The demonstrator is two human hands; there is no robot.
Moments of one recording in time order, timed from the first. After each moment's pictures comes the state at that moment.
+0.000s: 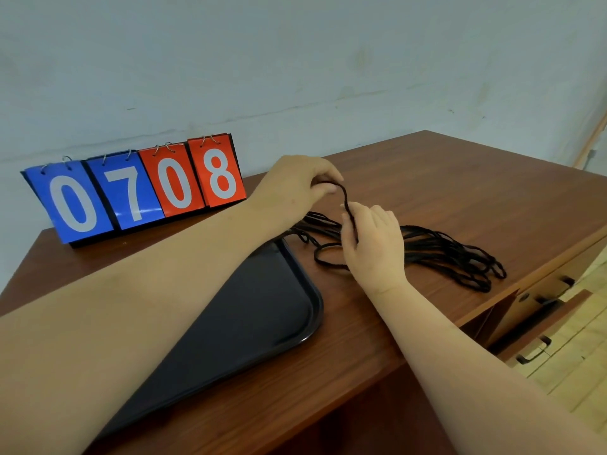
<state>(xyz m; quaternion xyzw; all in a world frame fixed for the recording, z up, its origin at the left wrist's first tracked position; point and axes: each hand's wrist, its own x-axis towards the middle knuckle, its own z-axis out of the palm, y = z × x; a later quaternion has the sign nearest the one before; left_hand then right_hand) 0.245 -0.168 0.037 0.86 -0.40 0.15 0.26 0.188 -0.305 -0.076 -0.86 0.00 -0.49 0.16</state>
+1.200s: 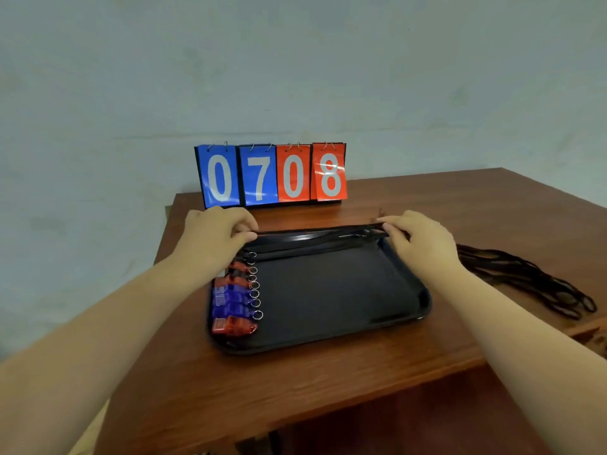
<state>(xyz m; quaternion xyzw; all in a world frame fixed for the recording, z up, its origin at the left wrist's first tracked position) 0.191 0.136 0.003 0.94 -0.16 0.20 0.23 0.173 -0.203 -0.013 -0.96 -0.04 -0.25 0.14</state>
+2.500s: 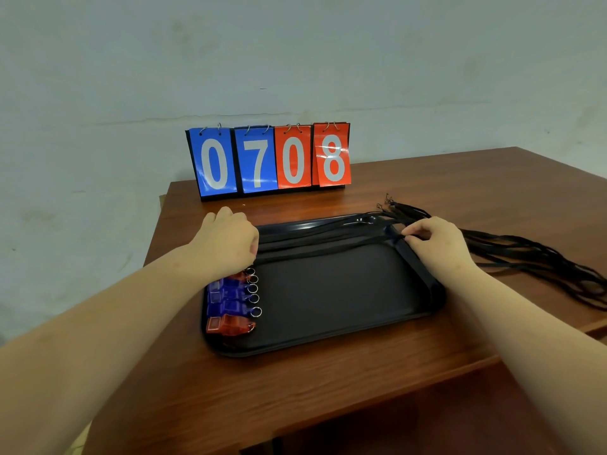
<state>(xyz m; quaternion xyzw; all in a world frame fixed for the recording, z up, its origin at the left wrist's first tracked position) 0.212 0.113 -0.014 0.98 -0.17 0.05 -0.06 0.197 -0.231 -0.060 -0.92 0.09 -0.19 0.33</state>
